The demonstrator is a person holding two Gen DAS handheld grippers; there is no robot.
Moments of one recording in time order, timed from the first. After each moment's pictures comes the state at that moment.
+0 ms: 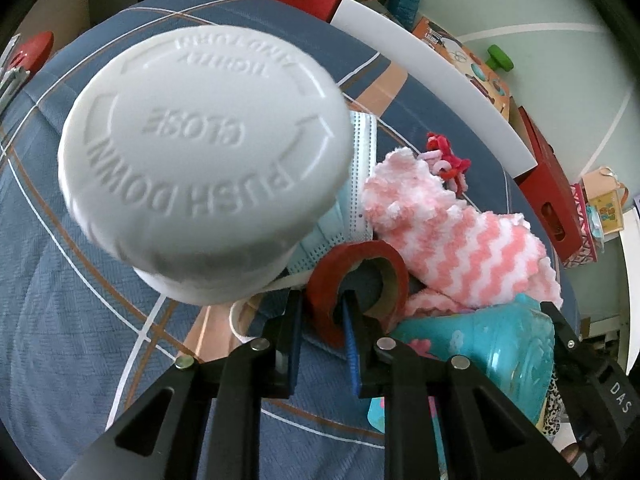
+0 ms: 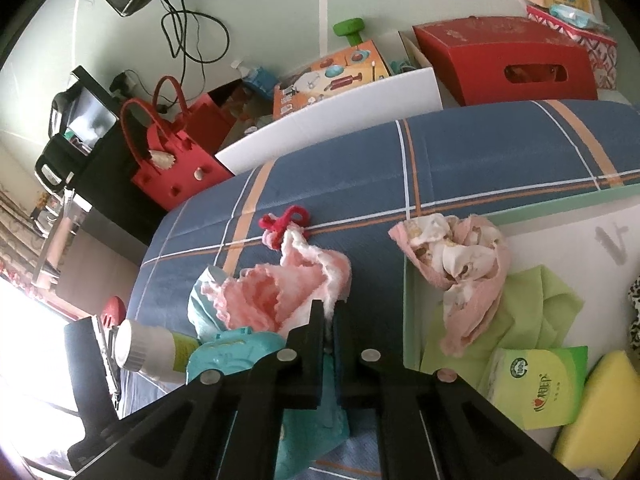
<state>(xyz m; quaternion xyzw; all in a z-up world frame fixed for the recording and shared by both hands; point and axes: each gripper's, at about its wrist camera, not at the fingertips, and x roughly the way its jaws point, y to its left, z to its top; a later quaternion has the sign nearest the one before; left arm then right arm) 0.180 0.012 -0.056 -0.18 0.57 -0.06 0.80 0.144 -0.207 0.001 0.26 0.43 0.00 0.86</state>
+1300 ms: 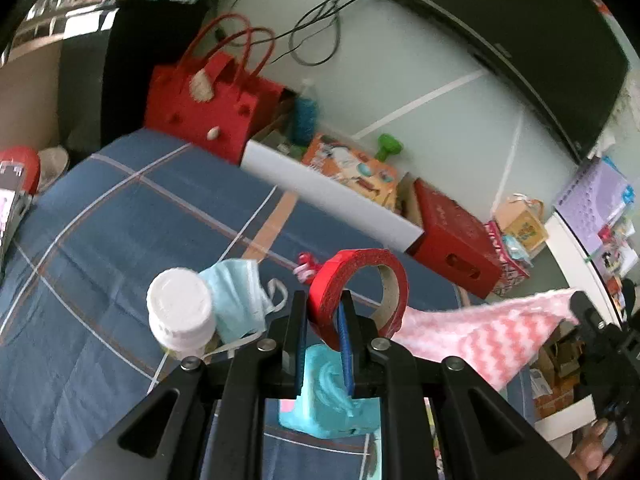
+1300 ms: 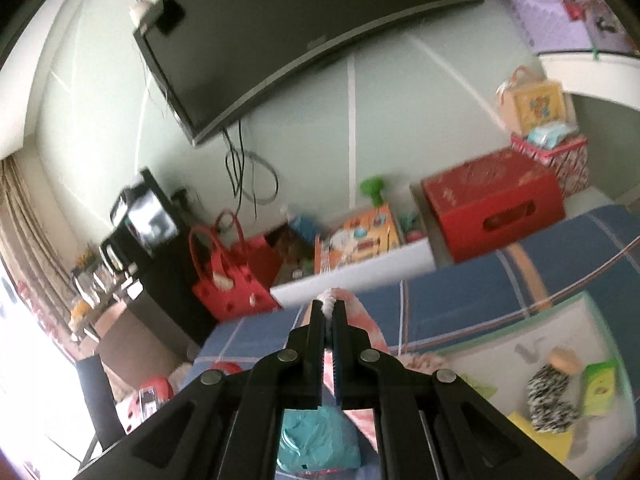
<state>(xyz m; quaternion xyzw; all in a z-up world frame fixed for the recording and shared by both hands) 0.126 0.008 0.084 -0.17 0.38 -0.15 0.89 0.039 -0.249 0.154 0.26 0.20 -0.02 0.94</state>
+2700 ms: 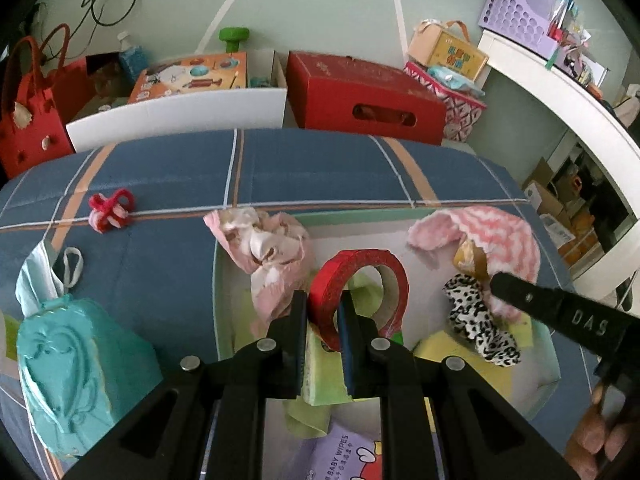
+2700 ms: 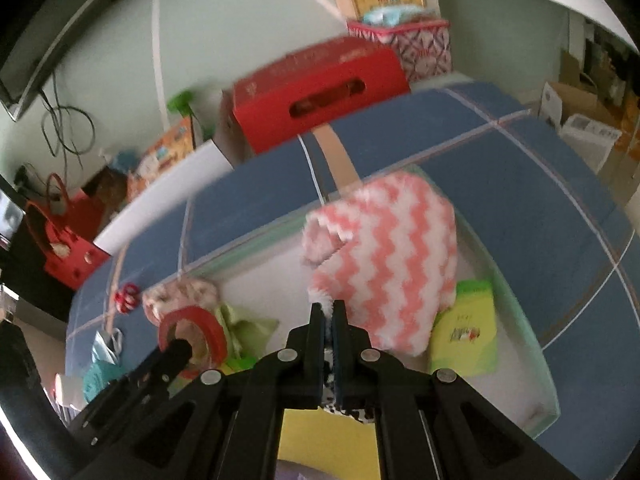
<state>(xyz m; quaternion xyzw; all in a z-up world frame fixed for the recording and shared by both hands) 0.116 -0.211 -0.002 0.04 0.46 -0.29 0.84 0.034 -0.374 0.017 0.28 0.43 -0.21 0.83</state>
